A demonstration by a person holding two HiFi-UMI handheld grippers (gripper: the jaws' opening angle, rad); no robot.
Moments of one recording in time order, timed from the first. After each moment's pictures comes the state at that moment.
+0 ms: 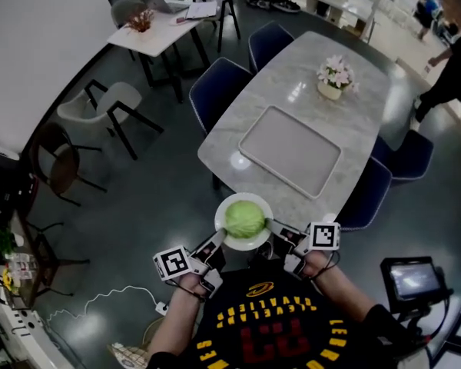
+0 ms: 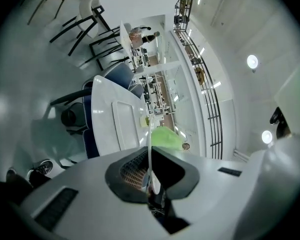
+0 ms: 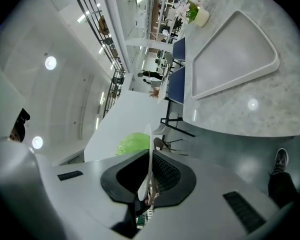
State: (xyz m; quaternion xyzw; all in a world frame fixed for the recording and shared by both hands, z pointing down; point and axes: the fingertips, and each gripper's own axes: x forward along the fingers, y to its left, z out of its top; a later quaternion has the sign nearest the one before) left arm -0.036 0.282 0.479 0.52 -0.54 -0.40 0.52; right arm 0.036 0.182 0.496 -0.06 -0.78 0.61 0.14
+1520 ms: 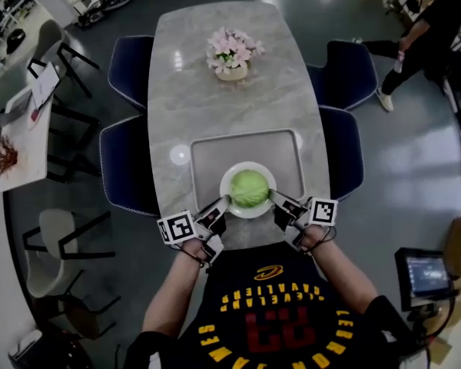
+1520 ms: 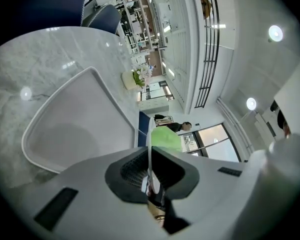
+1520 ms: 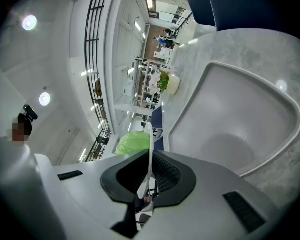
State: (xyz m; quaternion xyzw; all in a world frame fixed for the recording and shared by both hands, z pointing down) left arm -0.126 -0.064 0.546 0.68 -0.29 -0.13 0.66; right arm 0.002 -0.081 0.550 0.26 -0.74 0.61 -0.11
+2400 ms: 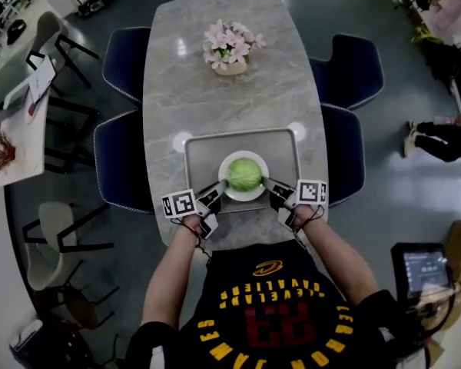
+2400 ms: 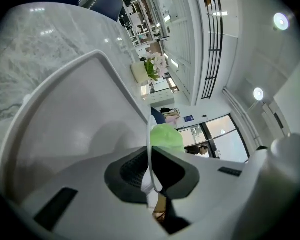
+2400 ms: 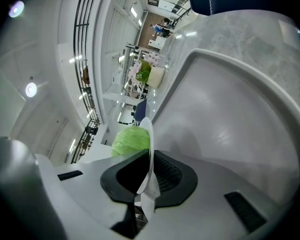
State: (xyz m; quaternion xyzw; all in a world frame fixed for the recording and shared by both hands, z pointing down) left arm -0.109 -0.123 0.628 0.72 -0.28 -0.08 0.63; right arm 0.012 -0.126 0.642 0.27 -0.71 0.65 -0.02
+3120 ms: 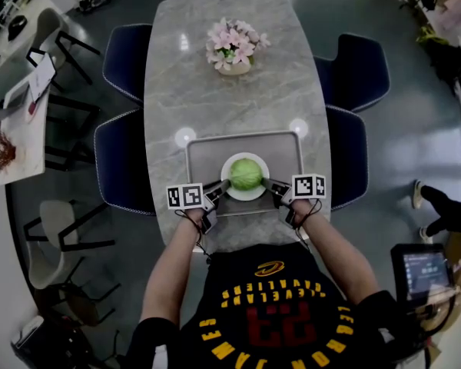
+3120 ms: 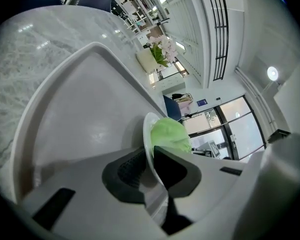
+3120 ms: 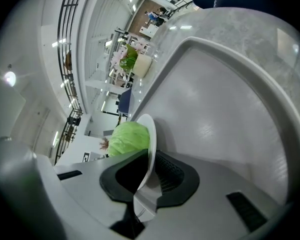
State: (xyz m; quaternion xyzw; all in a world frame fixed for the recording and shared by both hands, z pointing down) left arm -0.108 -0.133 0.671 0.72 -0.29 0.05 0.63; right arm 0.010 -0.136 0.679 0.29 -0.69 0.66 0.08
